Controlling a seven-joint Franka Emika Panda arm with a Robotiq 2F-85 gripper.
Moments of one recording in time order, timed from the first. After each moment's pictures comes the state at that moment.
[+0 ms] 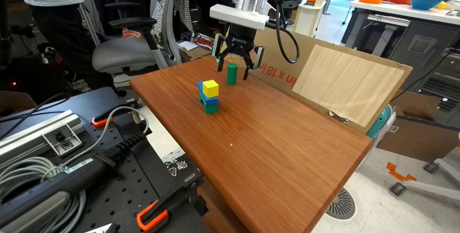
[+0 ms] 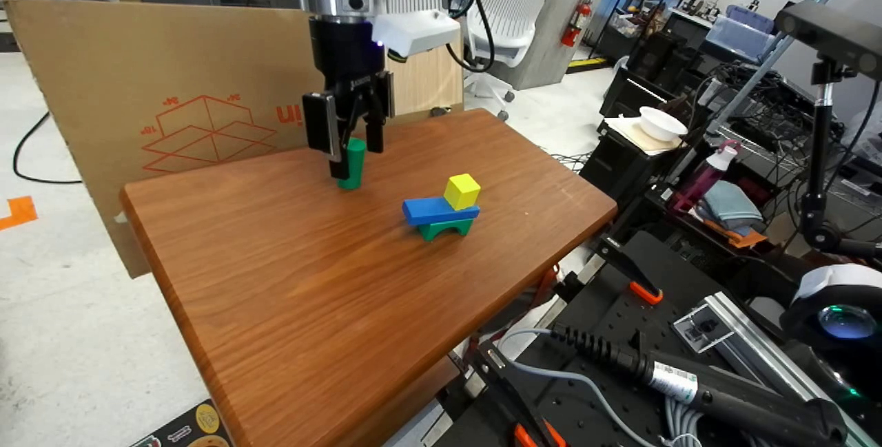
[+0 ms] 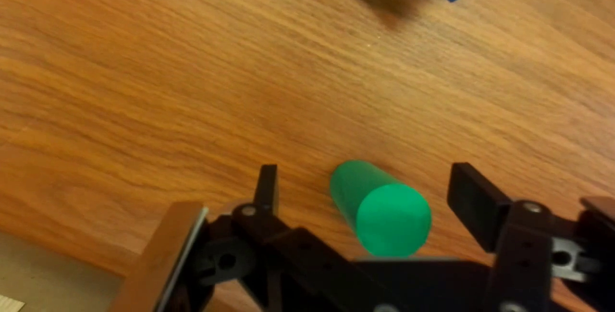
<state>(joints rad) 0.10 0.83 0.08 -1.51 -0.10 2.09 -0.27</state>
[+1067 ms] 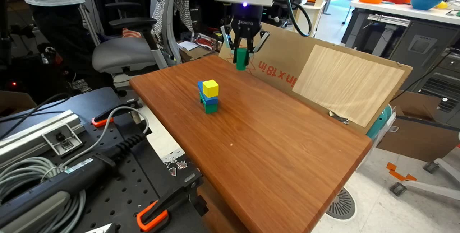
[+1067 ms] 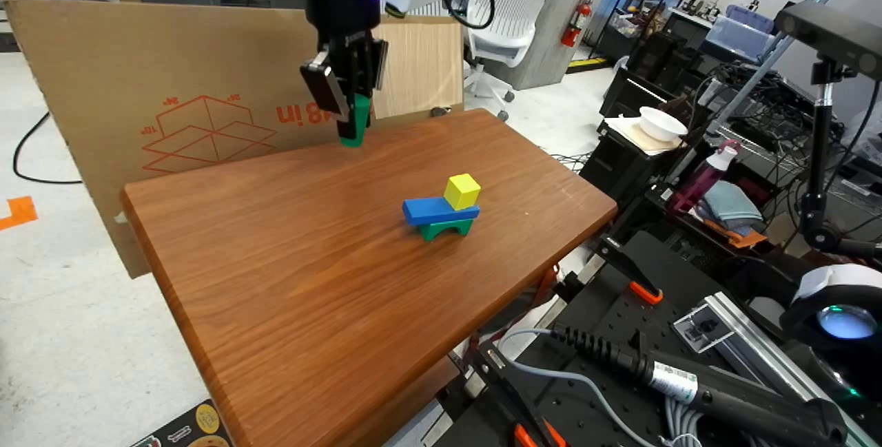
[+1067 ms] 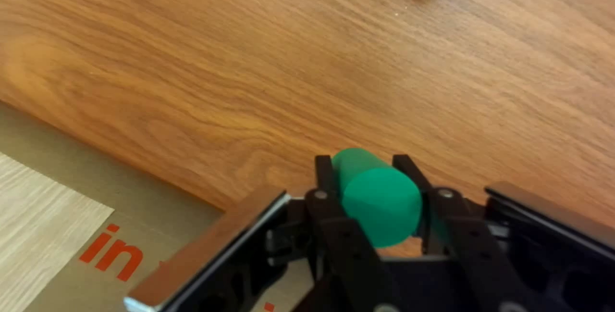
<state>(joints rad) 0.12 0.76 0.06 -1.52 -0.17 2.11 -0.25</state>
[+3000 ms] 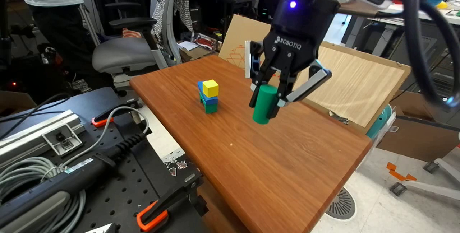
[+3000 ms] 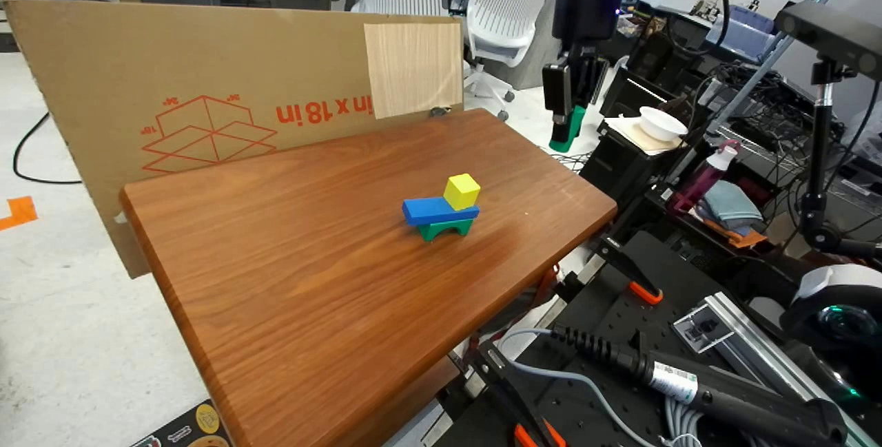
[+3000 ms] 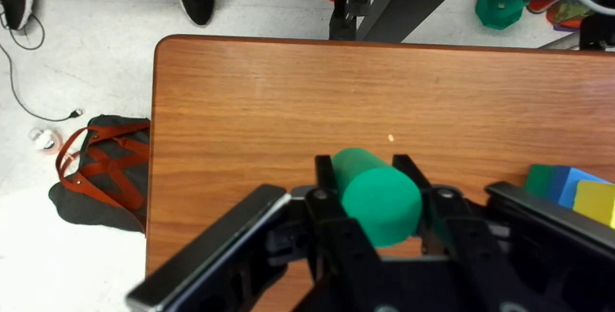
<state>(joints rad) -0.15 0.39 -0.07 -2.01 -0.09 2.07 -0.25</state>
